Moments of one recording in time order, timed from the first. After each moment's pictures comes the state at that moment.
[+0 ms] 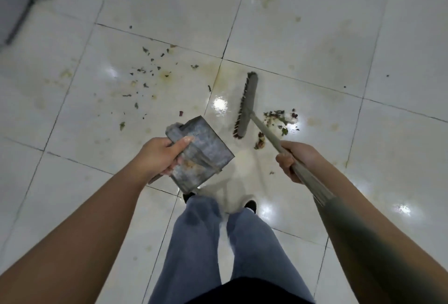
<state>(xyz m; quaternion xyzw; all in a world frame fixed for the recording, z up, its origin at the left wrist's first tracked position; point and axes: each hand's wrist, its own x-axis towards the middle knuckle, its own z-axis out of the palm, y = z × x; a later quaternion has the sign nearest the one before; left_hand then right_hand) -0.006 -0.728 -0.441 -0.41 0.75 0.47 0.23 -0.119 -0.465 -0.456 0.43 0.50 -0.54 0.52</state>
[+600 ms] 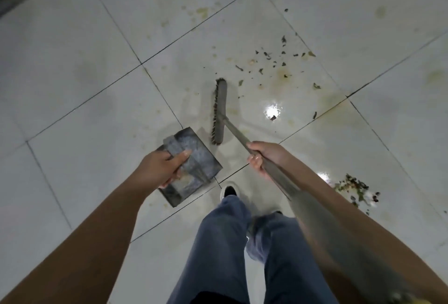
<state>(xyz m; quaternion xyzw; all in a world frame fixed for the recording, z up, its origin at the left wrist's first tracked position) 0.211 -0.908 -0.454 -0.64 0.58 0.48 0.13 -0.009 -0.821 -0.494 0.19 0.53 -0.31 0.76</state>
